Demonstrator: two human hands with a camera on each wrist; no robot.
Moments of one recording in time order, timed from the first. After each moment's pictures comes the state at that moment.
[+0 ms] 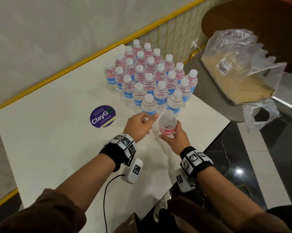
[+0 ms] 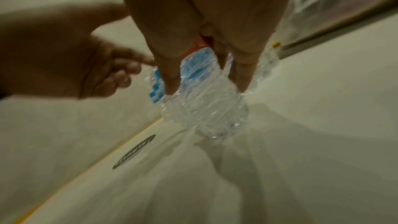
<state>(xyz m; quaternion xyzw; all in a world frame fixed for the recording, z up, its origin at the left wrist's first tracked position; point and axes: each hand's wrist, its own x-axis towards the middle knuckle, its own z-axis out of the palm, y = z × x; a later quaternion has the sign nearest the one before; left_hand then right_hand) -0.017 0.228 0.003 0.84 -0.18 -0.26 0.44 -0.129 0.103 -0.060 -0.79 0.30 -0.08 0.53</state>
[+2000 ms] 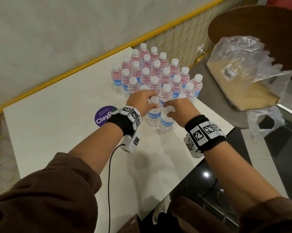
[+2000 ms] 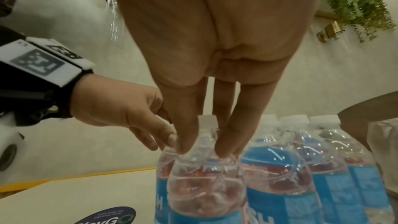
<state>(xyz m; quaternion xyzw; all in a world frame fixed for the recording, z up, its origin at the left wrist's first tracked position) 0.043 0.199 0.047 0.90 -0.33 -0.13 0.24 -0.073 0.071 0.057 -0.96 0.17 0.04 0.23</state>
